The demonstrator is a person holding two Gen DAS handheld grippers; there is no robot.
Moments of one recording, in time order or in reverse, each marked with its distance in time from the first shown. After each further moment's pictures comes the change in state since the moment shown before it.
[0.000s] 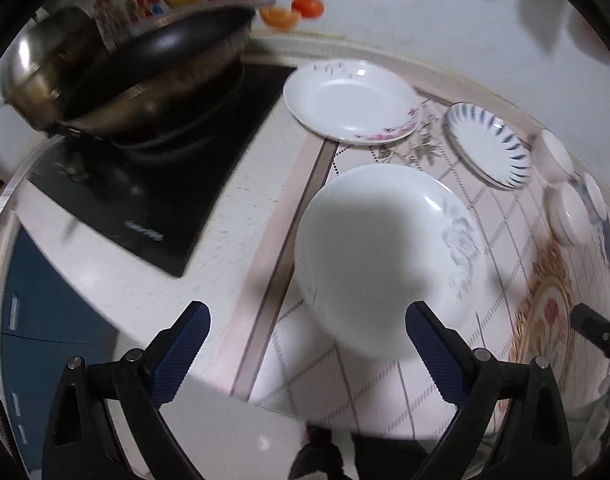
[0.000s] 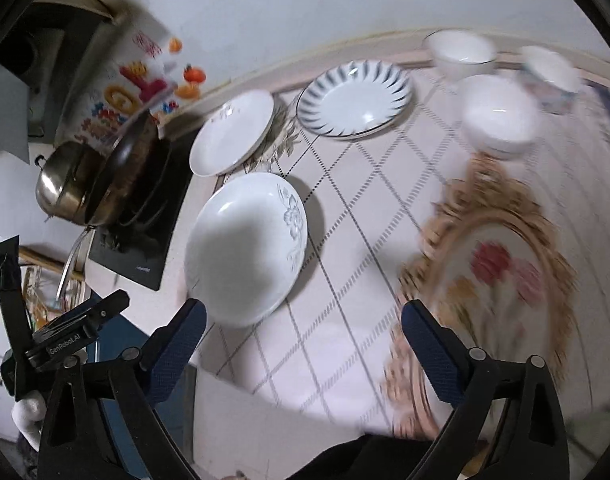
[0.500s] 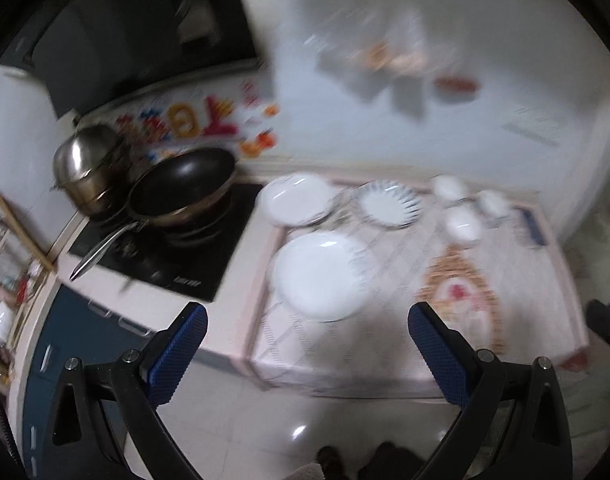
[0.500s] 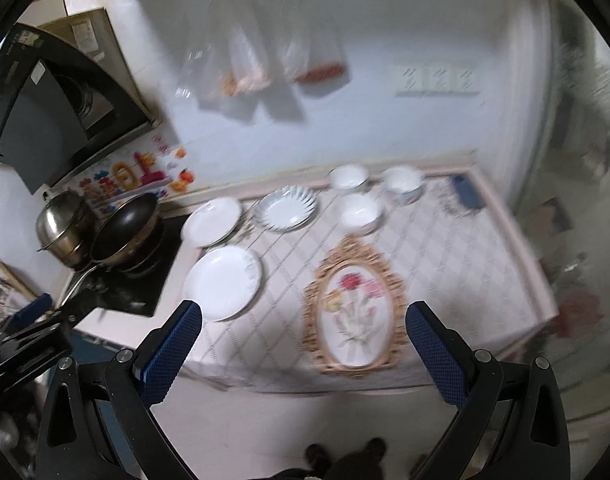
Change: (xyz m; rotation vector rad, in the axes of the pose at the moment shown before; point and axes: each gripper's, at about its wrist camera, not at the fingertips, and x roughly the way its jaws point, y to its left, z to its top) left arm -0.236 -0.035 -0.111 0.149 -0.375 0.010; right arm -0.300 0.049 -0.152 -0.002 -0.404 -0.246
